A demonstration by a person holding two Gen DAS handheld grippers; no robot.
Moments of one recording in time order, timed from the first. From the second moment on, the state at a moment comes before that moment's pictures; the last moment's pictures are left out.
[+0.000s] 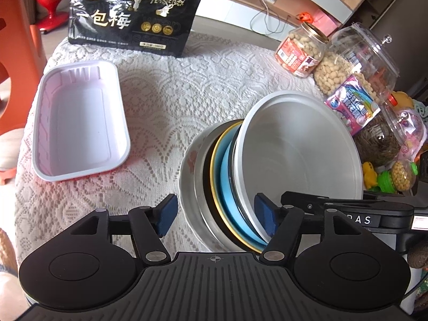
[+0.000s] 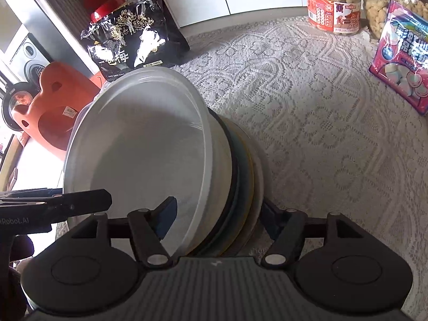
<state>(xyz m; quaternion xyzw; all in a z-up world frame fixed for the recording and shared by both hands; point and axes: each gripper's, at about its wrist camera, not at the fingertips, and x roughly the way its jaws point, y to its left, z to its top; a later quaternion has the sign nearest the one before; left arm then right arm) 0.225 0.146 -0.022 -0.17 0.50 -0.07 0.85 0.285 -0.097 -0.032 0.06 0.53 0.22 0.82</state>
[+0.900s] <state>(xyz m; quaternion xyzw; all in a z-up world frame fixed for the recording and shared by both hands) 0.220 0.134 -0.021 -0.15 0.50 -0.08 0.85 0.281 -0.113 -0.056 0.18 0.59 0.22 0.76</state>
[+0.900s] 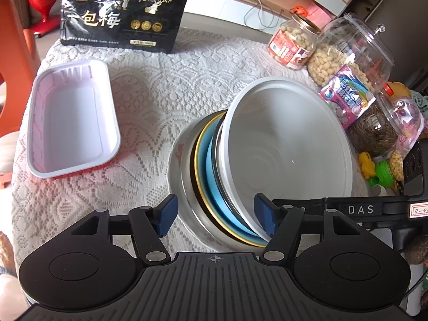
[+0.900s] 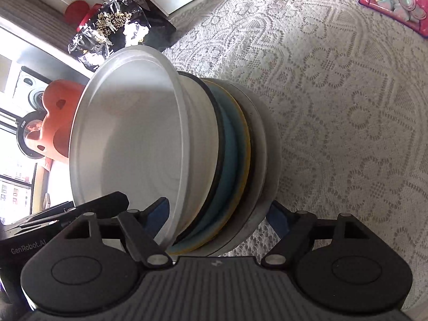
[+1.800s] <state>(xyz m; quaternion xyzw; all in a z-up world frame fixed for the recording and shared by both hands) 0.217 0.157 0.013 -0.19 0.42 -0.08 0.88 0.266 -0.115 0.011 0.04 0.40 0.17 0.90</state>
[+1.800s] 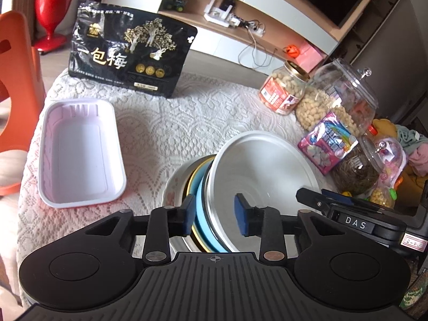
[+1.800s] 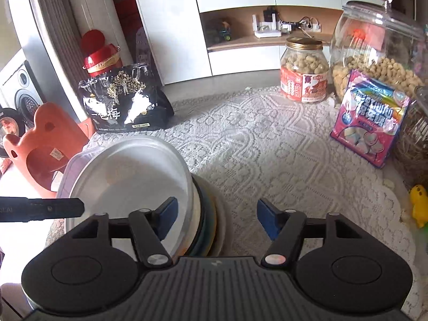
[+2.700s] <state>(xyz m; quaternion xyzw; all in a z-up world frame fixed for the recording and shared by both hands) 0.231 0.172 0.003 -0.19 0.42 -0.07 0.89 0.307 -0.071 -0.002 0.01 0.41 0.20 0.89</state>
